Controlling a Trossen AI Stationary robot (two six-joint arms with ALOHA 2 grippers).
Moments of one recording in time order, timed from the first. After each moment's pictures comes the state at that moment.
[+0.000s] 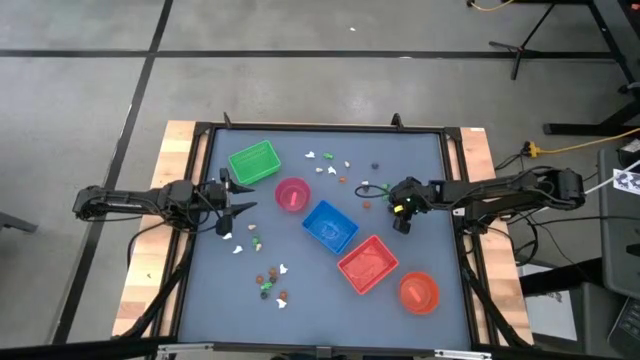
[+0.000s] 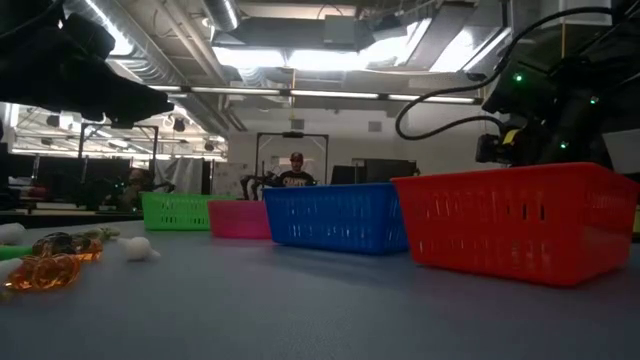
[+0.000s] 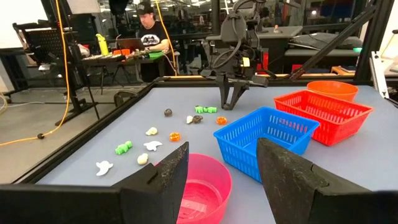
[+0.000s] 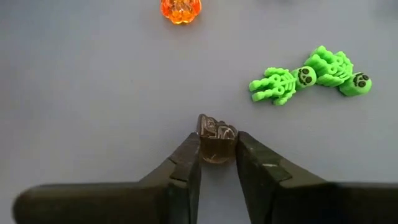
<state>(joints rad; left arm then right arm) 0.01 0.10 0.01 0.04 -0.19 0.04 -0.18 1.19 0.35 -0.22 0.08 0.10</state>
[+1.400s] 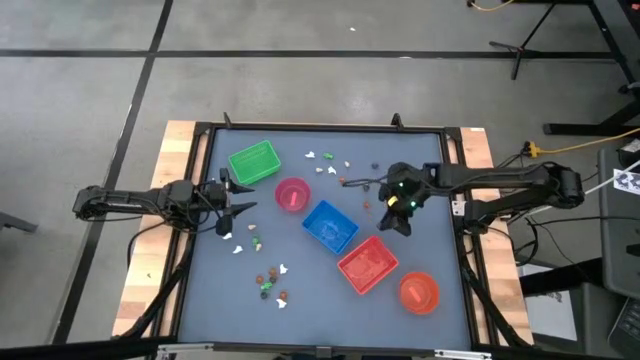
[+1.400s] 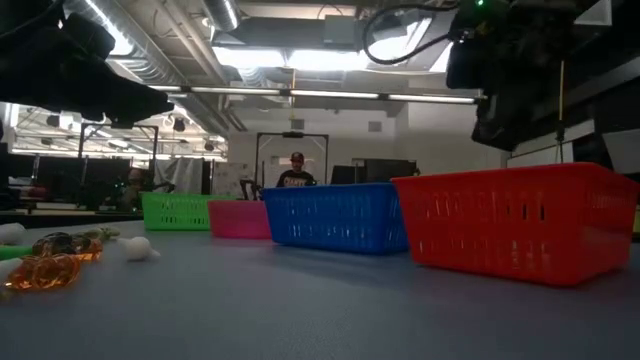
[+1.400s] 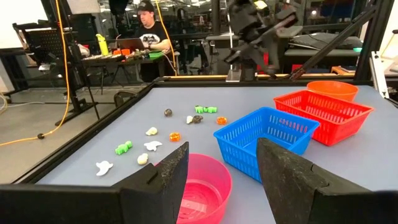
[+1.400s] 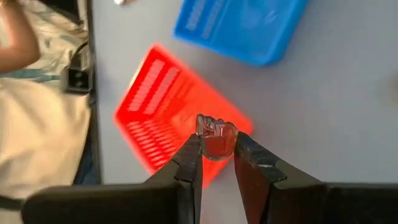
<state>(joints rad) 0.01 0.10 0.01 0.04 -0.19 0.04 -0.11 1.19 0.76 -0.56 -0.55 0.32</state>
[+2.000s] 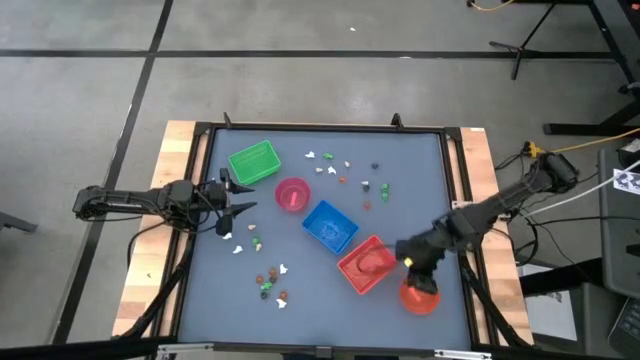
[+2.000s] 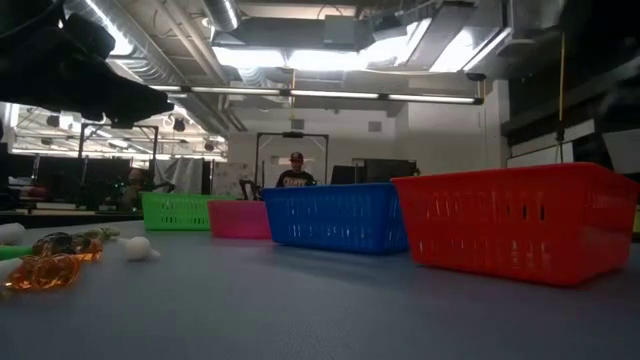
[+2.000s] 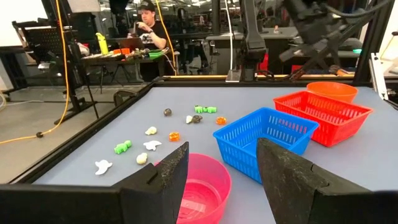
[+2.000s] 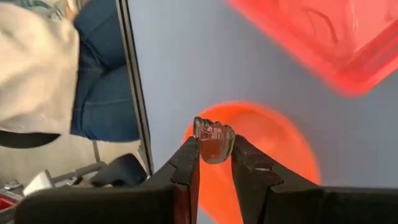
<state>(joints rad) 0.01 0.10 0.01 0.04 -0.19 0.03 0.56 1.19 0.76 -0.58 -0.34 0.86</state>
